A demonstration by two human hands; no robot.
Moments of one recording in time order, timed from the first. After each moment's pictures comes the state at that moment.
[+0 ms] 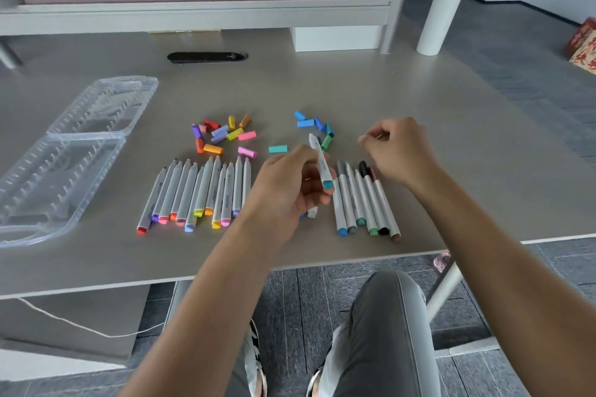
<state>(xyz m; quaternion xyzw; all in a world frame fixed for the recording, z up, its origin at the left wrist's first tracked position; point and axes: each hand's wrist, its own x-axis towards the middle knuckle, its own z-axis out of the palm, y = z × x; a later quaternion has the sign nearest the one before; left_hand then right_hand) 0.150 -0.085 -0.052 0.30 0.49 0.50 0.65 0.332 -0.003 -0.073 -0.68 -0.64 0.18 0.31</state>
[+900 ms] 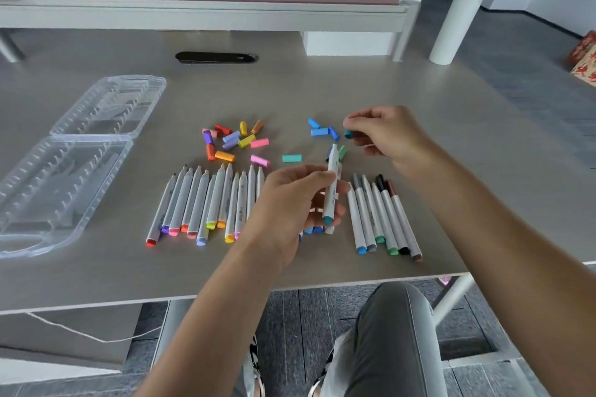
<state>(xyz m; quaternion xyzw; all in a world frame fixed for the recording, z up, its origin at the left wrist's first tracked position) 0.125 -0.089 -0.056 0.35 0.47 0.49 0.65 0.289 0.035 -0.048 -0.62 -0.57 0.40 0.37</state>
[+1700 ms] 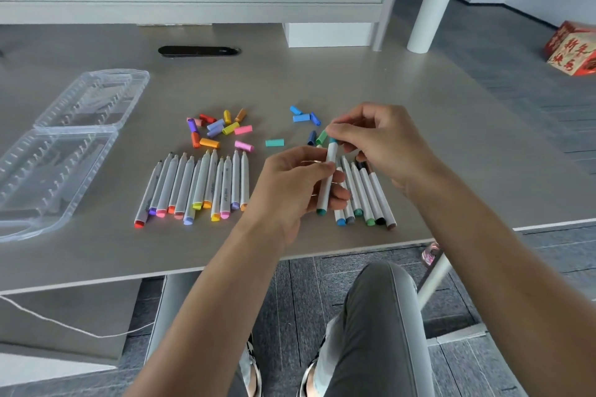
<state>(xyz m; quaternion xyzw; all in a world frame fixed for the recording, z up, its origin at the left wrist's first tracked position) 0.147 -0.105 -0.055 0.37 0.46 0.50 0.63 0.298 -0.047 -0.035 -0.57 -0.61 0.37 0.41</state>
